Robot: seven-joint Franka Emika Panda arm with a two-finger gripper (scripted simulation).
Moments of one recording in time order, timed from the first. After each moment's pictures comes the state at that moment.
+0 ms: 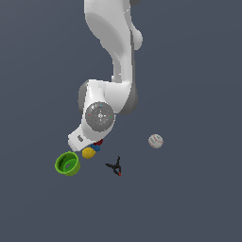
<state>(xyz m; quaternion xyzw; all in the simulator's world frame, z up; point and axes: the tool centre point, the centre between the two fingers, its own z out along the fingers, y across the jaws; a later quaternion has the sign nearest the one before) 0.006 -0.131 0.133 0.90 0.35 -0.23 0.07</state>
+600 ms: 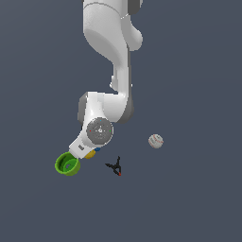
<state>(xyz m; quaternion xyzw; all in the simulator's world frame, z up) 0.003 -0.151 0.100 0.86 0.42 -0.28 0.06</state>
